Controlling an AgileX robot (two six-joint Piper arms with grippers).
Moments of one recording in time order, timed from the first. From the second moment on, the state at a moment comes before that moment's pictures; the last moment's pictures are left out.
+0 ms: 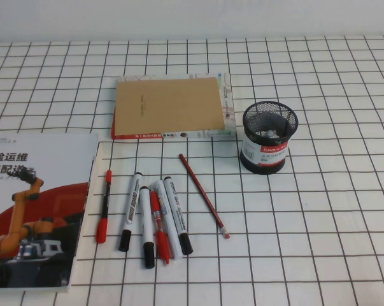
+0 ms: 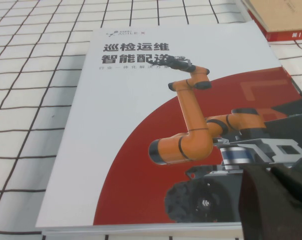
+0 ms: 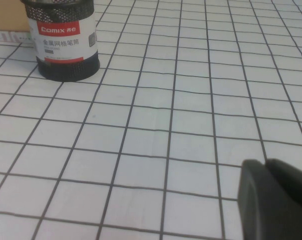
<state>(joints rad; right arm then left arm) 0.06 -0.01 0.03 0.20 0.35 -0.21 0.00 -0.01 0.03 -0.06 0.38 0.12</state>
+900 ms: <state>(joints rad) 0.06 -0.01 0.03 0.33 0.31 -0.21 0.00 -0.01 0.03 -0.06 0.38 0.12</state>
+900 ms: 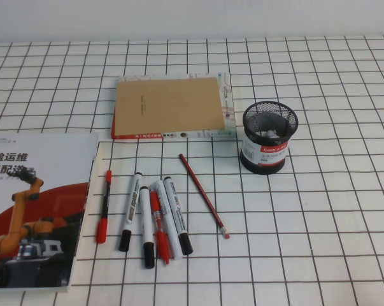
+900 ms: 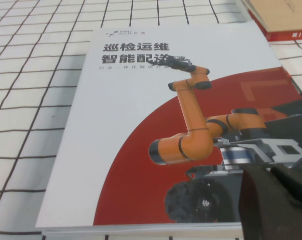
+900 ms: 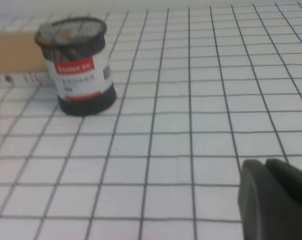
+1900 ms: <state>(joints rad) 0.06 0.39 -0.26 0.84 0.37 -0.28 0.00 -0.01 0.03 -0.06 0.38 0.12</state>
